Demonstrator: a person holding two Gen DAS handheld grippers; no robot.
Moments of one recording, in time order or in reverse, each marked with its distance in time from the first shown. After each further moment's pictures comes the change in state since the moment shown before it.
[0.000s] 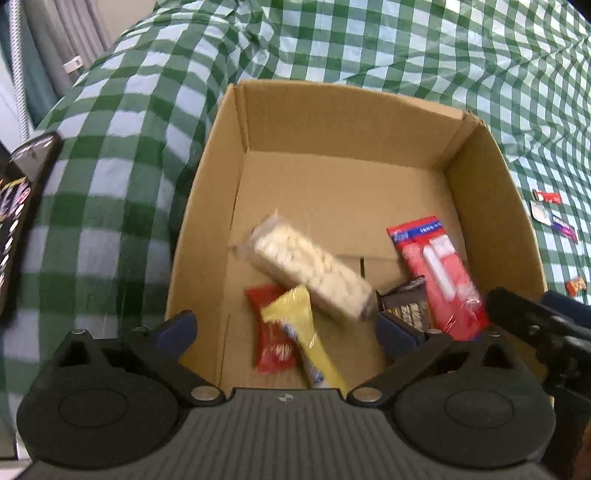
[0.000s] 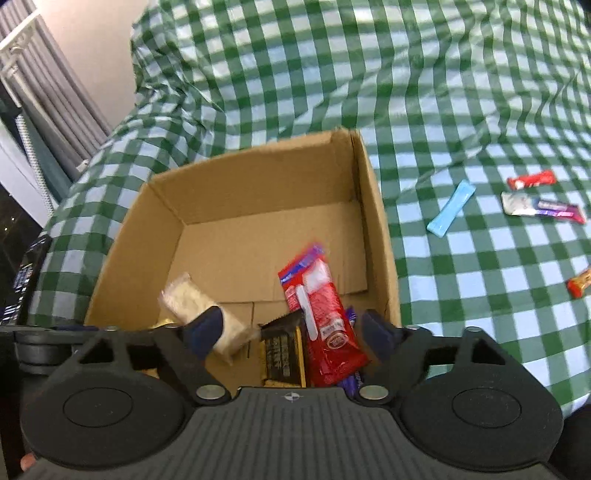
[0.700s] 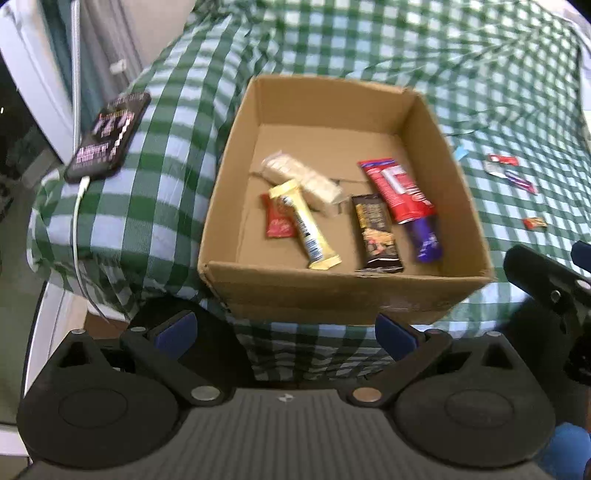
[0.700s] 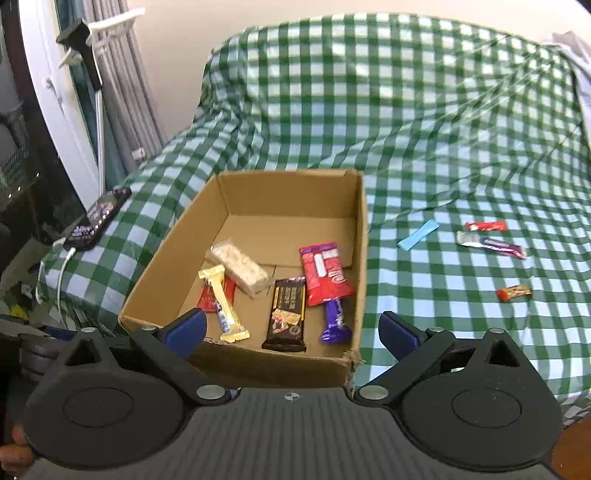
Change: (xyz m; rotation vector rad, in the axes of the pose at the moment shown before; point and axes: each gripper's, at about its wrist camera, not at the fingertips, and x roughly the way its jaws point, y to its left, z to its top) left arm -0.127 -0.014 -0.141 0.013 -0.094 0.025; right arm -0.157 0.021 -0.096 -0.195 -0.165 -0.020
